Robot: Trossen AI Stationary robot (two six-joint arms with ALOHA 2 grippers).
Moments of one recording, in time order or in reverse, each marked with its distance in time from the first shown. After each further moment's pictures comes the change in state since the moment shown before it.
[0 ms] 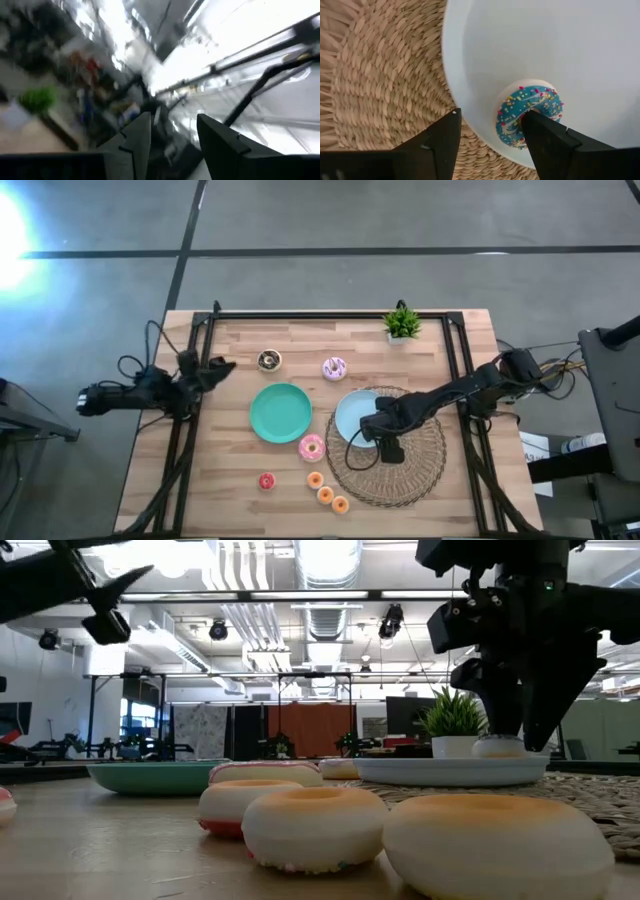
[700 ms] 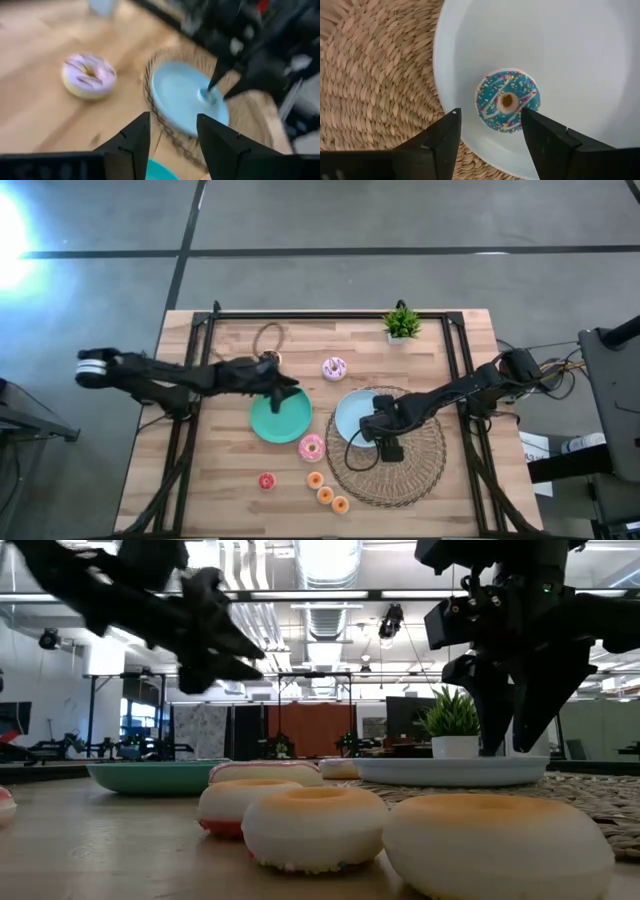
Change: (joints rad) left arm 0.105 1.131 0.440 -0.067 0.201 0.294; right arm 0.001 0.001 0.000 0.016 0.052 -0.057
